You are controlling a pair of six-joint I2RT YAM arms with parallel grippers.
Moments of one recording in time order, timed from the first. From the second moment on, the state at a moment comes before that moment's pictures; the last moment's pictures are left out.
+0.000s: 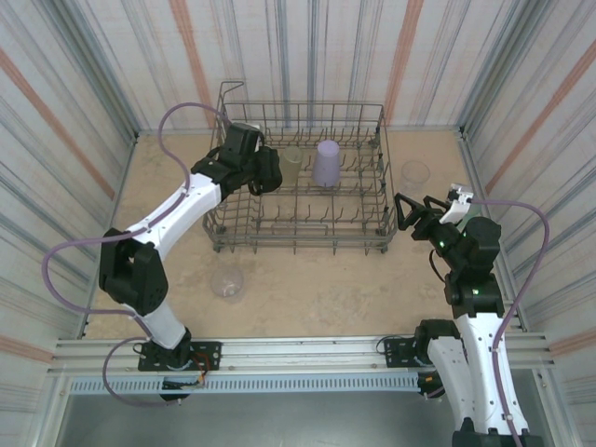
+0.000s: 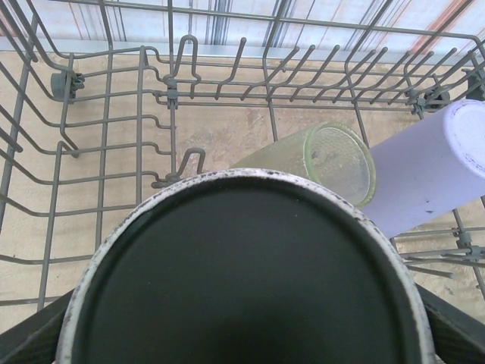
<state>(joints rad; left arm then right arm) -0.48 1.68 1.47 -0.46 -0.14 -0.36 -0.01 0.55 0.63 -0.20 -0.38 0.46</state>
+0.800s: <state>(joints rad) -0.48 1.76 1.44 -0.37 -0.15 -0.34 -0.01 0.56 0.66 -0.22 -0.38 0.46</state>
